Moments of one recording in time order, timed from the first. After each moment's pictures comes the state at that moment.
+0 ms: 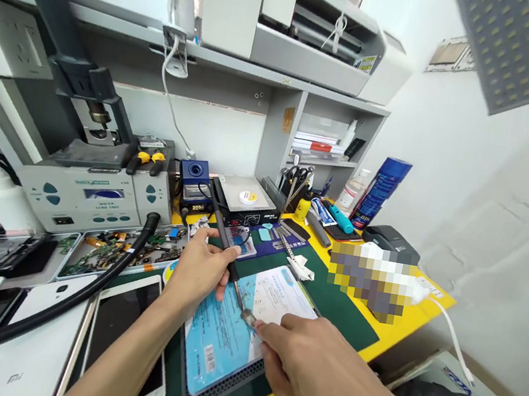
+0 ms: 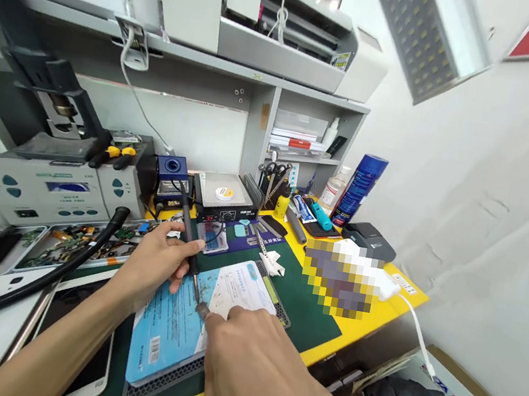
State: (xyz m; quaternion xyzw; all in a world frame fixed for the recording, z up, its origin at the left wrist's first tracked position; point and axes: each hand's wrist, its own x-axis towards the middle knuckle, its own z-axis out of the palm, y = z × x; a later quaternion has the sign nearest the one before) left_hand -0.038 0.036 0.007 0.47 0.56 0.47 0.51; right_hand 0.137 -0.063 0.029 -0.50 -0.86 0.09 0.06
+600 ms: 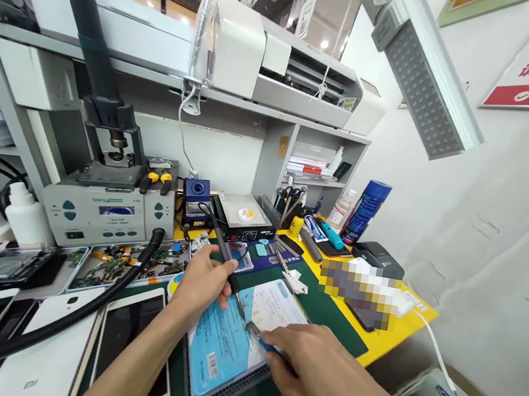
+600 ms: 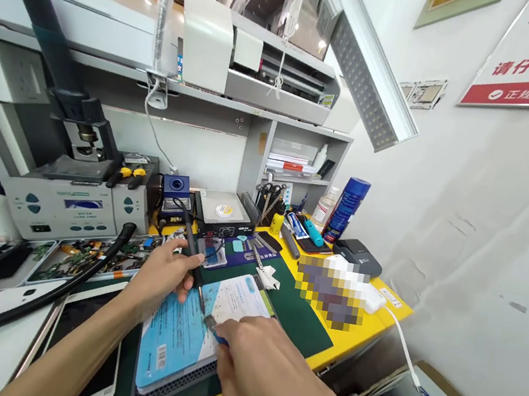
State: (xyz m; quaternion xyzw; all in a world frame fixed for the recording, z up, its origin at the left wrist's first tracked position) left_hand -0.040 0.036 0.007 0.44 0.59 0.41 0.53; right_hand 0.145 -0.068 0.040 -0.55 -0.82 0.14 0.07
